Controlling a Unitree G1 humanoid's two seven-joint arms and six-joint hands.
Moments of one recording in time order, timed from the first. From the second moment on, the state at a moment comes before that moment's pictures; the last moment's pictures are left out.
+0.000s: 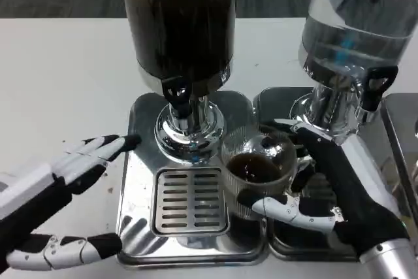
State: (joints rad) left arm 0.17 0.72 0.26 0.30 0.17 -1.06 -0.52; right arm 0.28 -0.18 0.18 -0.31 -0.46 -0.13 0.01
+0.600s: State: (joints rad) left arm 0.23 0.78 0.29 0.25 0.40 -1.17 -0.36; right arm 0.35 -0.19 0.16 -0.44 -0.43 -0.12 0.07
